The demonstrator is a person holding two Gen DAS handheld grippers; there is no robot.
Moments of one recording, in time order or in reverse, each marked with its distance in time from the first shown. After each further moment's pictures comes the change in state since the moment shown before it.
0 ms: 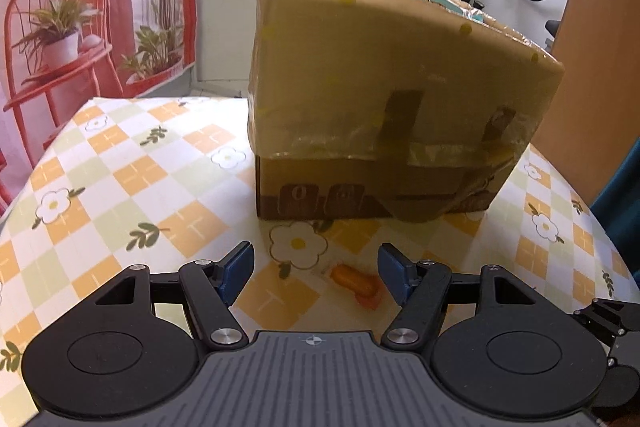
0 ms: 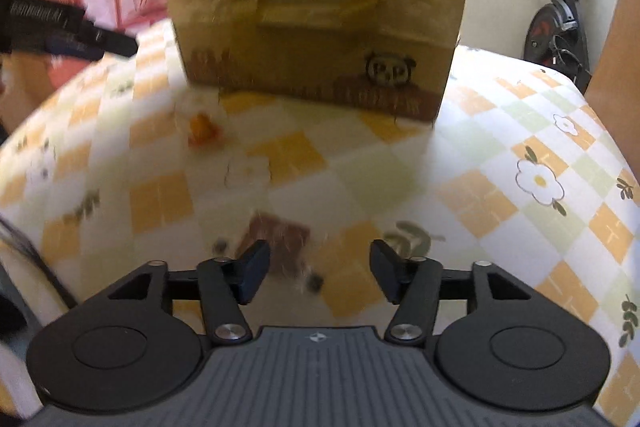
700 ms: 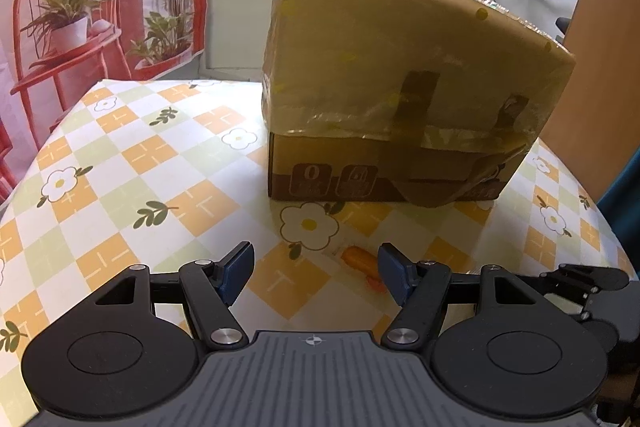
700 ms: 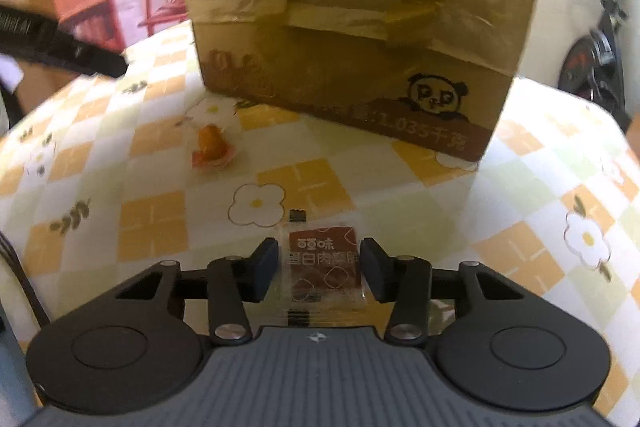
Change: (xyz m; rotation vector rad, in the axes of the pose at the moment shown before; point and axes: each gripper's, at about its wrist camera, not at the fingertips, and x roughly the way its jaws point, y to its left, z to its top) left arm 0.005 0.004 -0.010 -0.026 0.033 0.018; right arm 0.042 0.000 0.019 -0.052 -0.059 0.077
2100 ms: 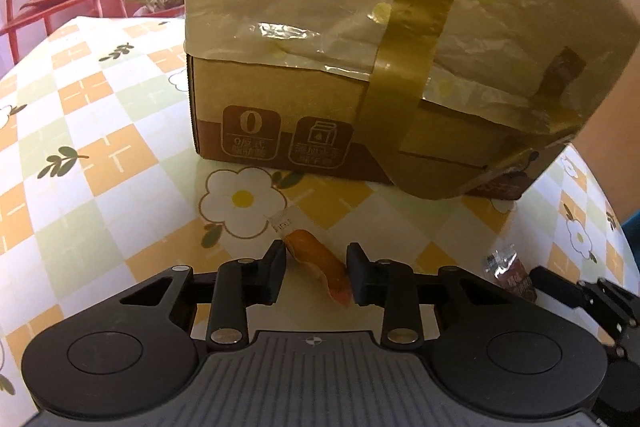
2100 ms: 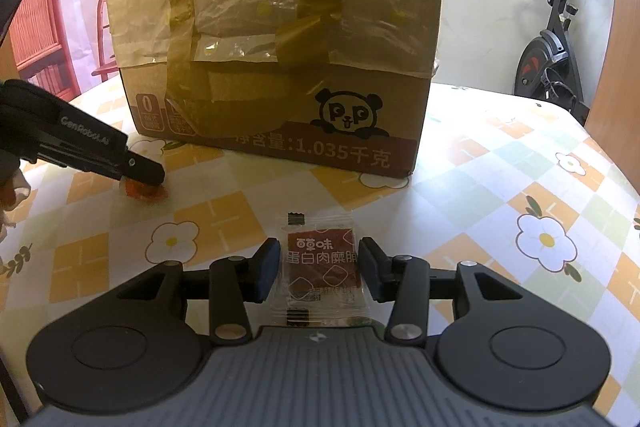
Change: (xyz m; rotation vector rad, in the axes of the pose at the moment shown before) left arm 0.085 -0.046 -0.009 -0.114 0.085 0.008; right arm 0.006 -0.034 -0.006 0.078 -0.124 -0.104
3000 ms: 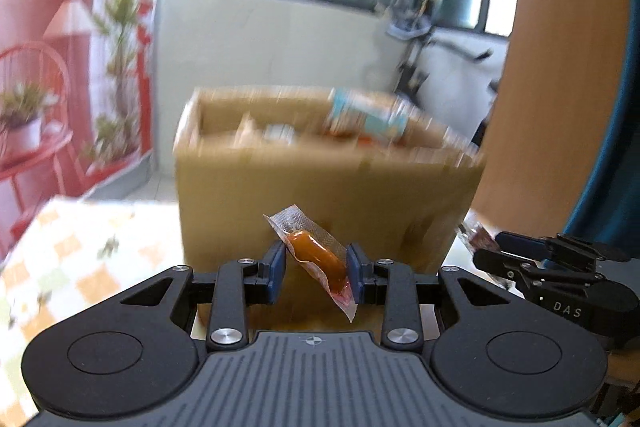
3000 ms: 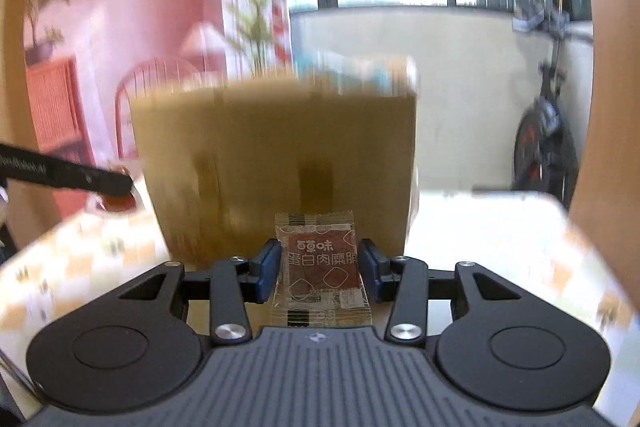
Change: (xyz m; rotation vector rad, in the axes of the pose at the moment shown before) left arm -0.130 -0.011 0.059 0.226 -0.376 -0.167; right arm -0.083 -0.009 0.067 0.030 -0.292 0.042
